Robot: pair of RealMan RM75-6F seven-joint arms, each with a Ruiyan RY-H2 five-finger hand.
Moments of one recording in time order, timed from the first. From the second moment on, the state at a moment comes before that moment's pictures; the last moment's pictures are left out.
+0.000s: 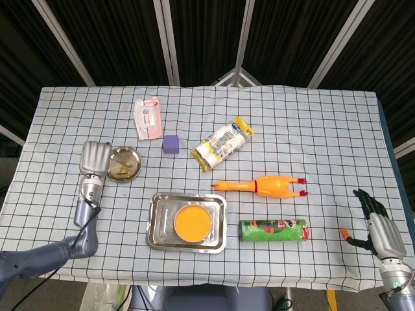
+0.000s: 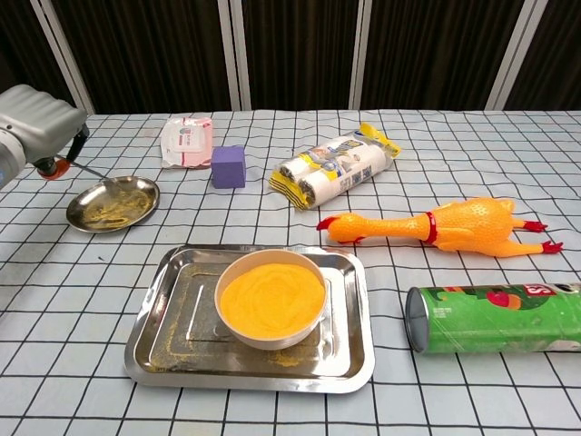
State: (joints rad) left arm -0.83 -1.70 -0.08 -1.05 0.76 1.20 0.91; right arm 0.12 -1.03 0.08 -1.78 -1.28 1.24 0.20
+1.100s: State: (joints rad) left arm -0.73 -1.70 -0.12 -1.01 0.89 1.15 0.79; right arm 0.12 -1.03 0.08 -1.80 -1.27 1.23 0.19
